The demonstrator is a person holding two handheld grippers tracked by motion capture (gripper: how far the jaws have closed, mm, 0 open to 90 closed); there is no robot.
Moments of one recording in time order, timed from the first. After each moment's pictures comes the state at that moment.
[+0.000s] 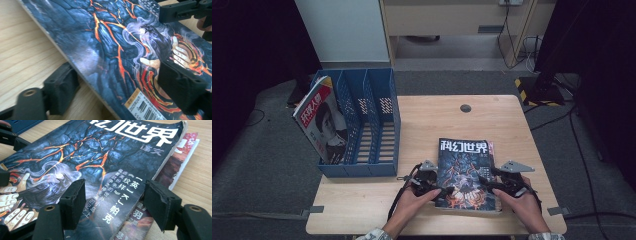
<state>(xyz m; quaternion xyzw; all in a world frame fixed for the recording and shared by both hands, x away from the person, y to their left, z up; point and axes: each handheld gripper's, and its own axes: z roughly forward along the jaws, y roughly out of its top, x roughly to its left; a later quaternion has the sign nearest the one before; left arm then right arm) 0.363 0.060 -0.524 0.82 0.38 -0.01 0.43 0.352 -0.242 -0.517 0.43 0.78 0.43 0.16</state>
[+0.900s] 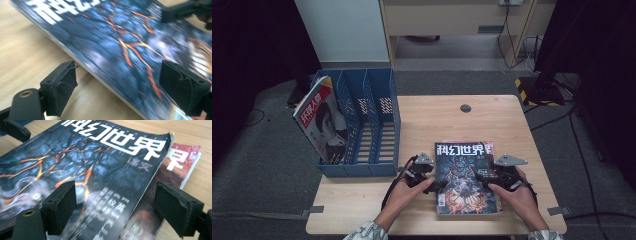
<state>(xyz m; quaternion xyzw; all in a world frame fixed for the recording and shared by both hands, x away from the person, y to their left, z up) 0.387 0.074 -0.509 0.84 0.34 0.02 0.42 0.373 -0.231 -0.514 0.42 0.79 0.41 0.17</state>
